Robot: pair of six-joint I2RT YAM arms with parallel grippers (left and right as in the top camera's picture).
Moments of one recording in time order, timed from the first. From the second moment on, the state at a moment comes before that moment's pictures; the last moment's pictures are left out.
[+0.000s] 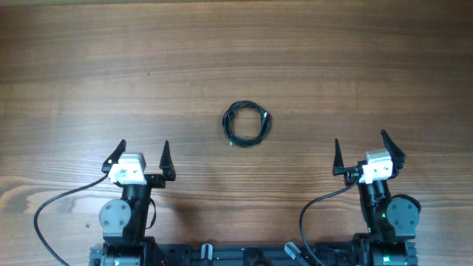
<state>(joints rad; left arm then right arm) -0.01 0.01 0.02 -0.08 0.04 -0.04 -0.02 0.02 0.02 -0.01 -0.12 -0.25</state>
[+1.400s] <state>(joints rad) -0.01 0.01 0.02 -0.07 0.09 -0.20 -0.02 0.02 0.02 -0.01 -0.09 0.08</state>
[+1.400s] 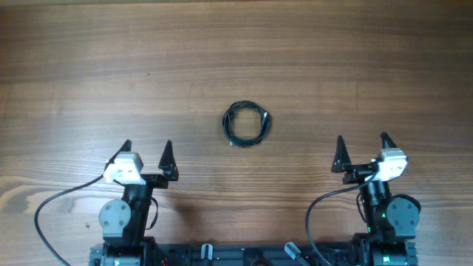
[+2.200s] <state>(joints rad) -0.01 0.95 1.00 -0.64 0.59 -0.48 -0.02 1.00 1.04 -0.84 -0.57 0.25</state>
